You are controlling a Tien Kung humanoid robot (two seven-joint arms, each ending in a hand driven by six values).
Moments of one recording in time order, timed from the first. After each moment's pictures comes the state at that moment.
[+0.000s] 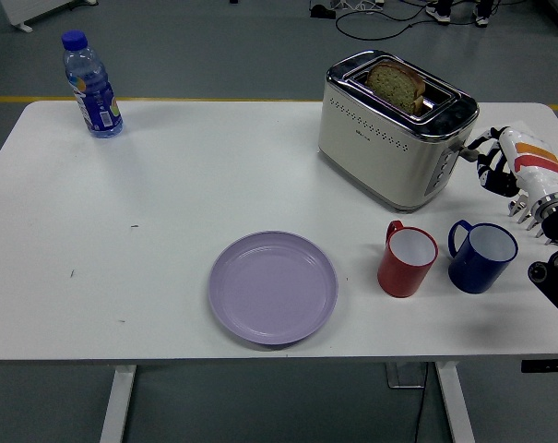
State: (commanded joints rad) left arm -0.07 0.00 -1.17 -0.18 1.18 0.07 0.26; right arm 0.64 -0.42 0.84 1.01 -1.76 -0.38 -0.16
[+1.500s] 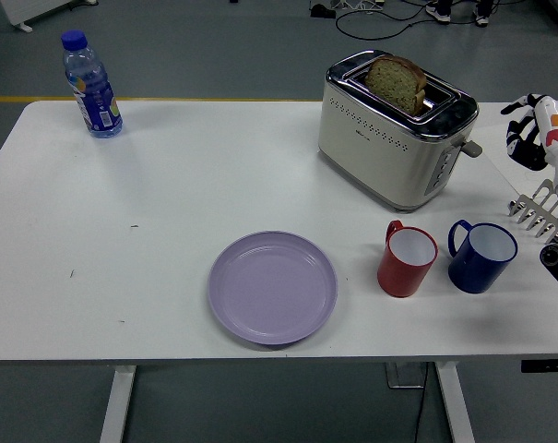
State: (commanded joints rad) left arm -0.07 0.00 -1.17 -0.18 1.18 0.06 0.26; right arm 0.64 -0.45 0.96 1.09 -1.82 -0.49 -0.22
